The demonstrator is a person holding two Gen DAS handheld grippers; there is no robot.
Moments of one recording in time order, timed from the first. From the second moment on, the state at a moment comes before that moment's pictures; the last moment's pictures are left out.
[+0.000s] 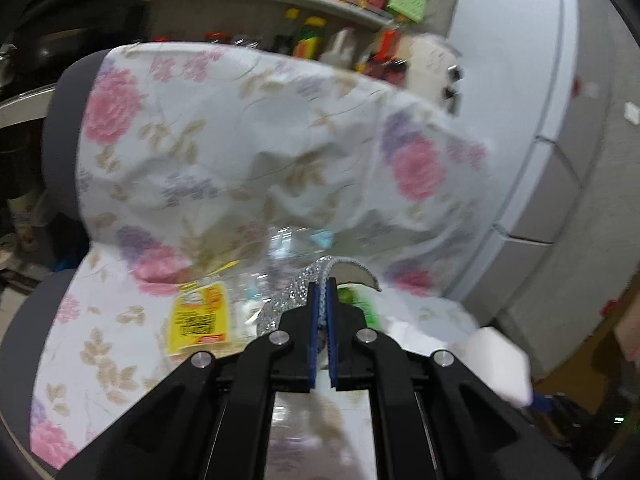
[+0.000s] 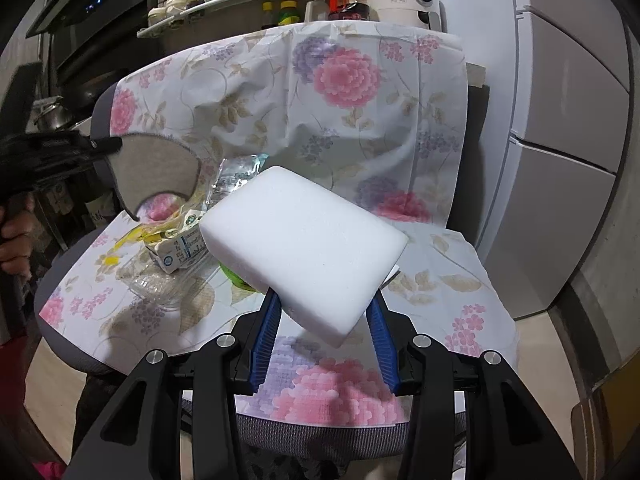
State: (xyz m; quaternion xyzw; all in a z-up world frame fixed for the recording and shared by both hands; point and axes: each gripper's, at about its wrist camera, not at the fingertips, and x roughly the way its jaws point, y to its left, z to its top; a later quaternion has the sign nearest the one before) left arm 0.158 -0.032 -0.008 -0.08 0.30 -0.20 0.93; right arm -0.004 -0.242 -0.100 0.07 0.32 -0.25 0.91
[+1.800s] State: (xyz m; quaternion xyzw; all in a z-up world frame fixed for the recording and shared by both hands) left arm -0.054 -0.398 -0.166 0.13 0.33 -0.53 0.77; right arm -0.313 -0.331 -0.198 0.19 0.32 -0.52 0.77
